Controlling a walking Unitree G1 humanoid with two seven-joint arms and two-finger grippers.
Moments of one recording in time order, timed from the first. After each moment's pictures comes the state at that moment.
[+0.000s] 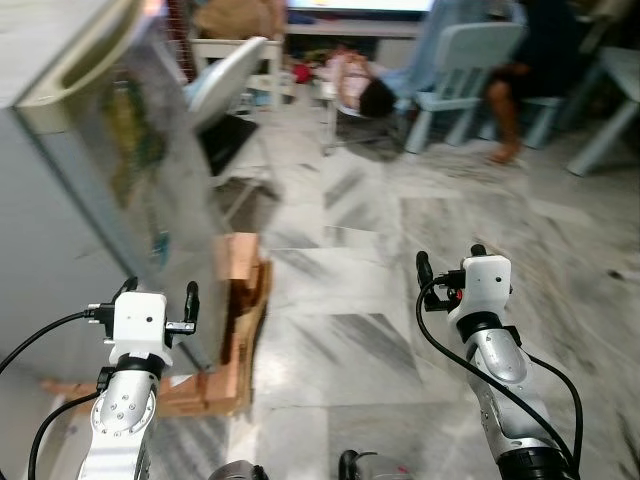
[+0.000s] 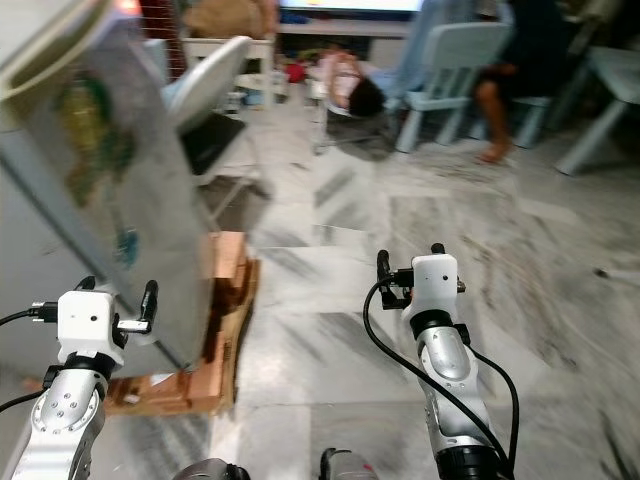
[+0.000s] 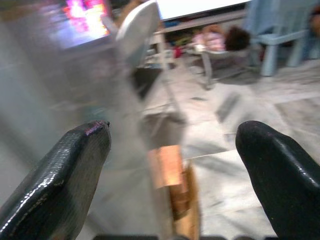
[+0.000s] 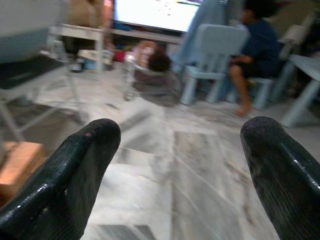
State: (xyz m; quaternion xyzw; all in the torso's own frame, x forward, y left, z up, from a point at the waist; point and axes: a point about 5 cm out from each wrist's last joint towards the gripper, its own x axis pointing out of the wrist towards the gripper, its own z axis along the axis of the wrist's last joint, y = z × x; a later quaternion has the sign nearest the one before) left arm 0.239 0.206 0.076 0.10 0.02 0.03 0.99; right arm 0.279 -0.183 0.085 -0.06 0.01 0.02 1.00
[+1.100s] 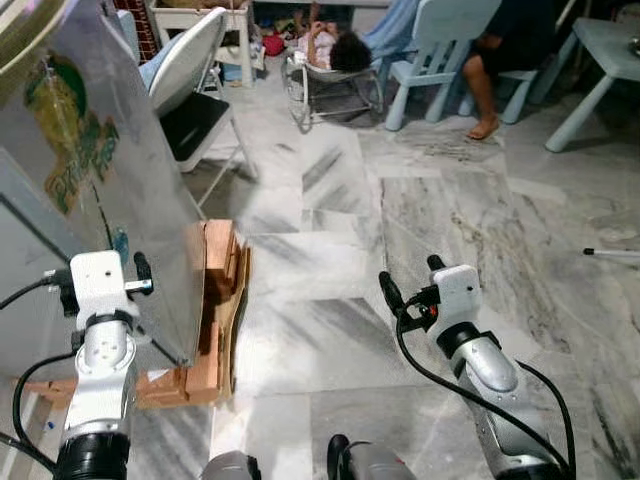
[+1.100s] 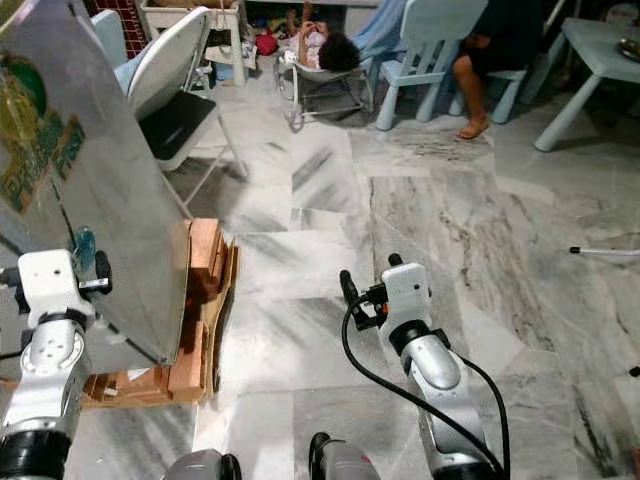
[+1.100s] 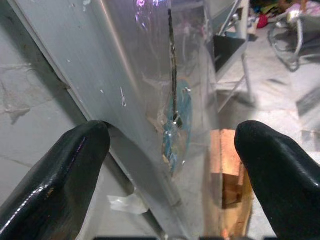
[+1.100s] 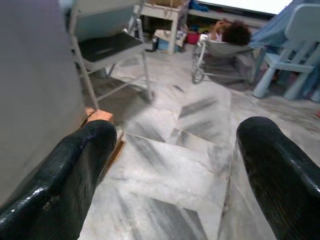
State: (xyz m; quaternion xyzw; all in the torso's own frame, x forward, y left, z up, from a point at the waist) left arm 0.282 0.261 0.080 0.10 0.06 0.20 0.97; right arm 0.260 -0.152 0.085 -0.05 0.03 0.17 0.98
